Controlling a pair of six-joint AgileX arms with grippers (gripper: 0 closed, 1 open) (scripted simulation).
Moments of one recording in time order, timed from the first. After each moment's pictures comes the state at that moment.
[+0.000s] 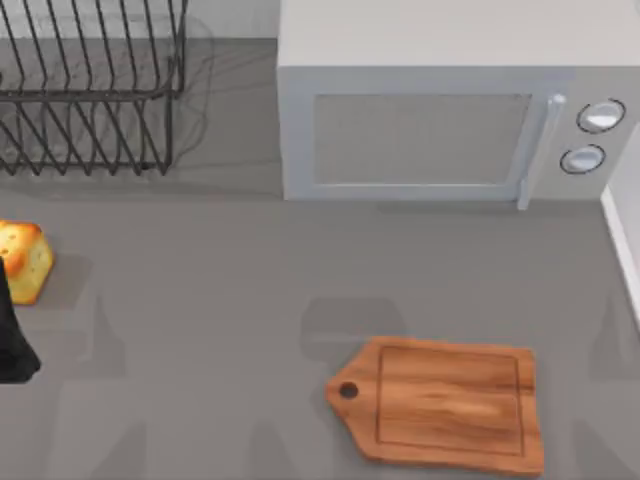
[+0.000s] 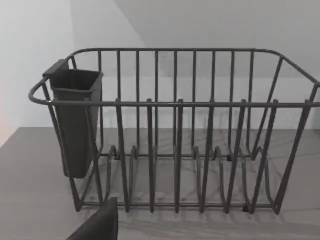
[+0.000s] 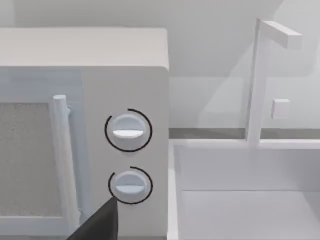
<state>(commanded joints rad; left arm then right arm) 0.00 0.00 0.00 0.00 0.00 0.00 0.00 0.00 0.00 0.00 0.00 0.00</state>
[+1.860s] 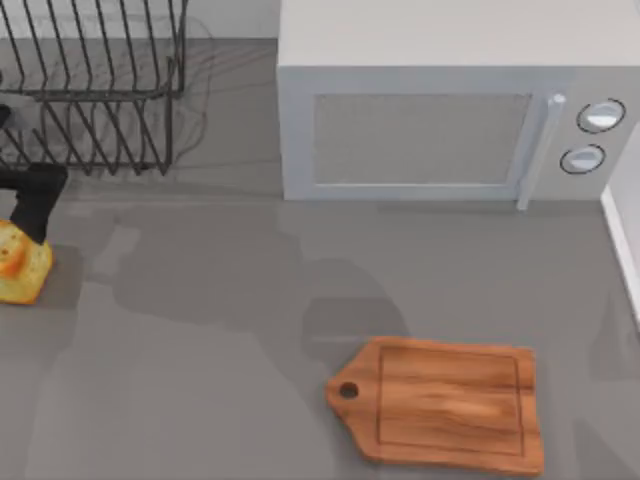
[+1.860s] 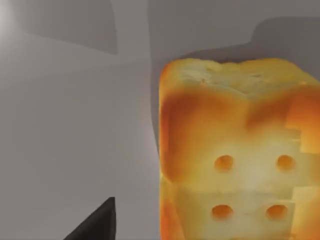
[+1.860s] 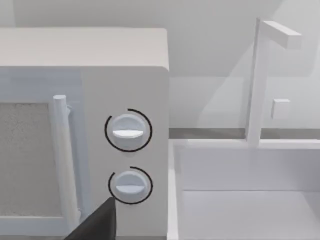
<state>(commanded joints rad) 0.08 2.00 1.53 -1.10 0.00 0.27 0.00 0.00 0.00 0.00 0.00 0.00</state>
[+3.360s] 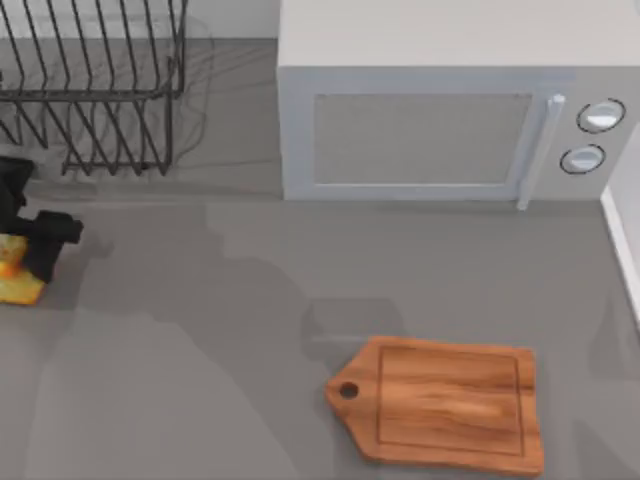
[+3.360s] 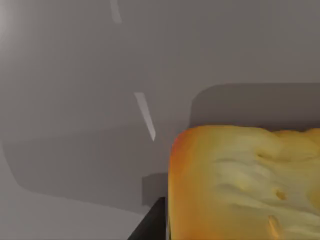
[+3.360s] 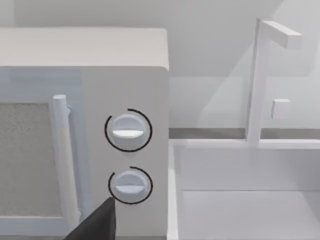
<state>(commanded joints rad) 0.08 2.09 1.38 -0.86 0.00 0.27 0.00 0.00 0.00 0.00 0.00 0.00</state>
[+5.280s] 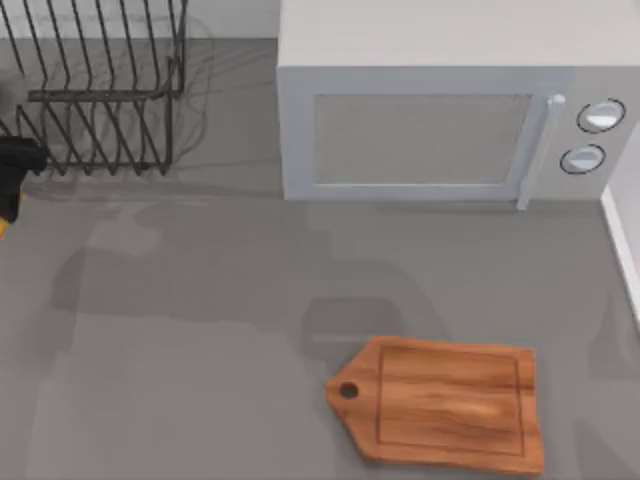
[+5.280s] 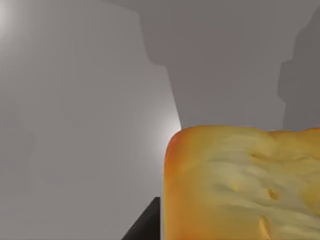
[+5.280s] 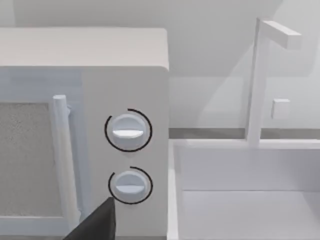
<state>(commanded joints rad) 0.08 1.98 1.62 -1.21 0.00 0.27 0.00 0.00 0.00 0.00 0.00 0.00</state>
